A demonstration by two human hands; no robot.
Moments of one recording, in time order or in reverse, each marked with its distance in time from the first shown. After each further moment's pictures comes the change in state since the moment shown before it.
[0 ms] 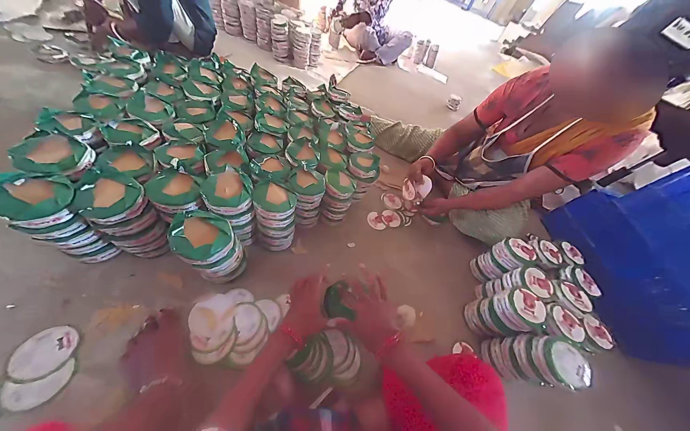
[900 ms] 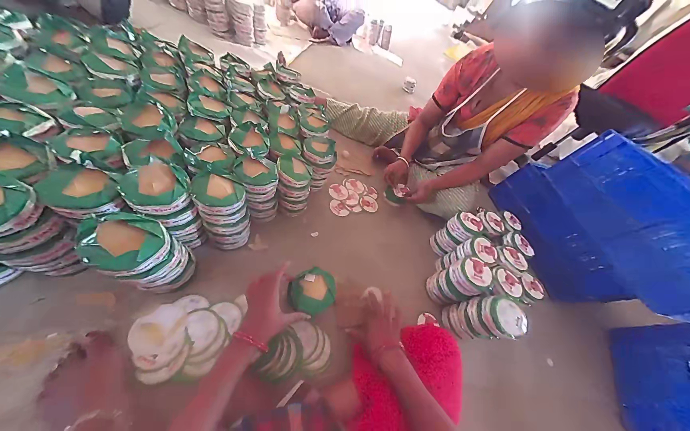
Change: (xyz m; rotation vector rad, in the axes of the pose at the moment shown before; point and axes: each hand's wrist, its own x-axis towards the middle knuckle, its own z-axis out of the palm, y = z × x) left_hand -0.006 -0.008 0.011 0.056 0.060 0.043; right_hand -0.075 0.064 0.047 0.041 -0.339 0.684
